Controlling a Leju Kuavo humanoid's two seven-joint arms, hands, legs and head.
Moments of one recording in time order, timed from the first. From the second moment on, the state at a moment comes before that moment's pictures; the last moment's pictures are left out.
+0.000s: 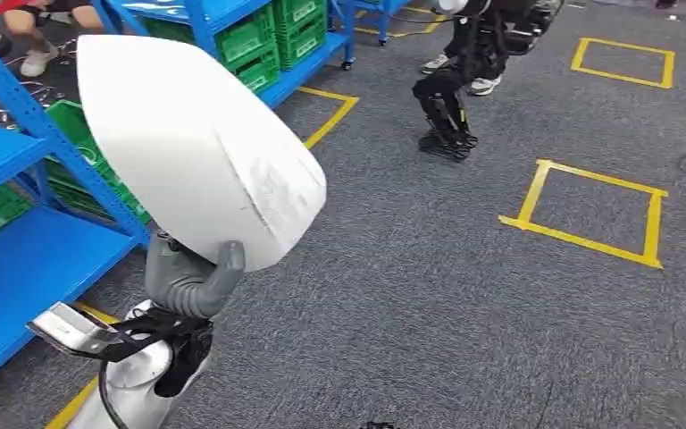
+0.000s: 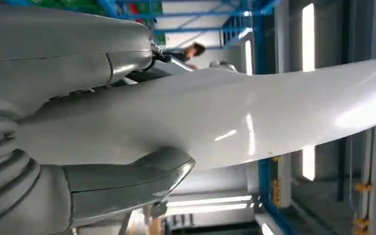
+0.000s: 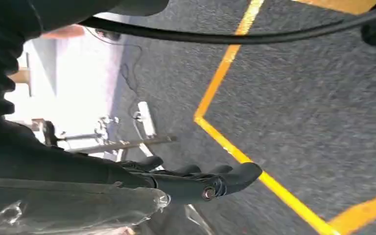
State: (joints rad) left arm -0.10 -0.14 -0.47 -1.73 -0.04 -0.06 -0.66; right arm -0.08 0.18 -1.04 -0.21 1.35 -0.24 0.26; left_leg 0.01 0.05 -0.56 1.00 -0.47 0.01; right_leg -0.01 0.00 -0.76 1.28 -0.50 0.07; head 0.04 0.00
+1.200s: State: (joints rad) left arm -0.15 -0.17 -0.51 -1.73 -0.01 -0.05 -0.64; right arm -0.09 0.18 -1.03 -0.21 1.40 -0.18 0.28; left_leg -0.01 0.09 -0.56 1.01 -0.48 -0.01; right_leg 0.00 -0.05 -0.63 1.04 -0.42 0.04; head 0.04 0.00
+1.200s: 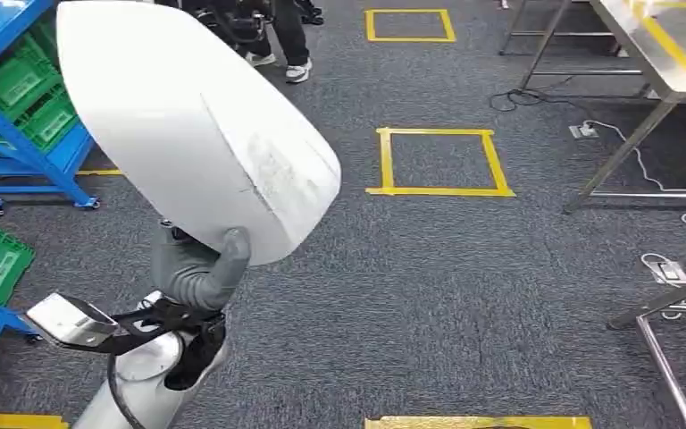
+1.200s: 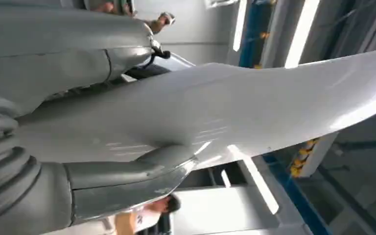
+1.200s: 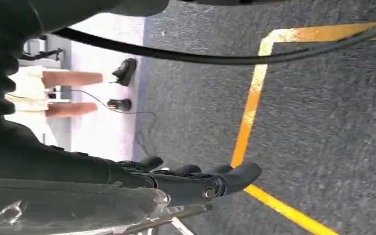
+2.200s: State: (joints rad) left arm -0.13 -0.16 -0.51 -1.73 -0.02 -0.04 -0.64; right arm -0.08 0.18 -1.02 -0.21 1.41 -0.18 0.29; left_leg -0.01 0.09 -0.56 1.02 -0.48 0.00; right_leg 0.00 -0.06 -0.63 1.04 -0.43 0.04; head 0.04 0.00
